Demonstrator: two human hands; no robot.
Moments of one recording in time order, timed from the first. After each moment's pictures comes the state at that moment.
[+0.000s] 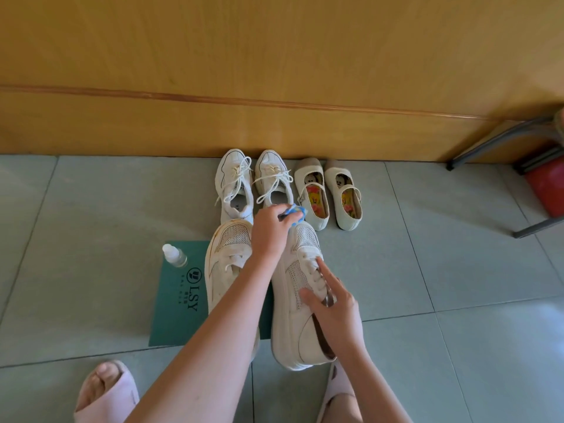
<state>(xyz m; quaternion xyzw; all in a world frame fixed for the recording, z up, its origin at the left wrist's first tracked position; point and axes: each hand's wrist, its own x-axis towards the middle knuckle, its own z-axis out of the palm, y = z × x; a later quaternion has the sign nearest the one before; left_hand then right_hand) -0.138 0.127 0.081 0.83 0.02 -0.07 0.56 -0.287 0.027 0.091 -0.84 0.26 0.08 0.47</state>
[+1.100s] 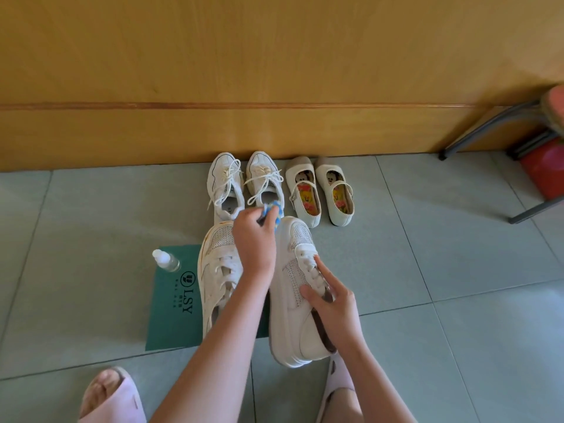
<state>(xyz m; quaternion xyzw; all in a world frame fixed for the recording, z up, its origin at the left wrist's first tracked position) -0.163 0.126 0.101 0.82 0.10 0.06 0.56 -0.294 0.009 0.084 -0.78 0.26 0.07 0.57</state>
